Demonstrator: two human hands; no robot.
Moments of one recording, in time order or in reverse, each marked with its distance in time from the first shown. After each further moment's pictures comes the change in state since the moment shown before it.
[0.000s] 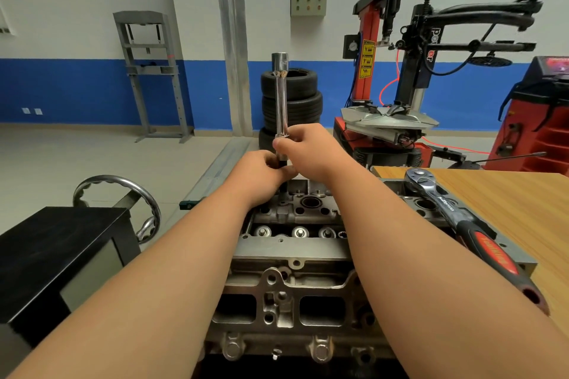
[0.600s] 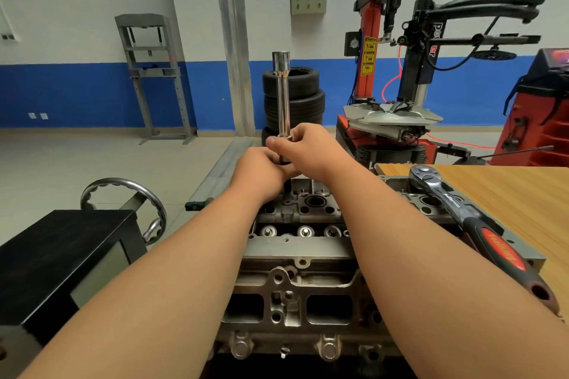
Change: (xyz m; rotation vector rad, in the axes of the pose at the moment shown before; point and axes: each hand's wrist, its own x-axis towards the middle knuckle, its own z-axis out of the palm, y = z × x) left_hand 0.002 0.006 0.003 0.025 0.087 -0.050; right_hand 0.001 -0.002 0.005 0.061 0.036 0.069
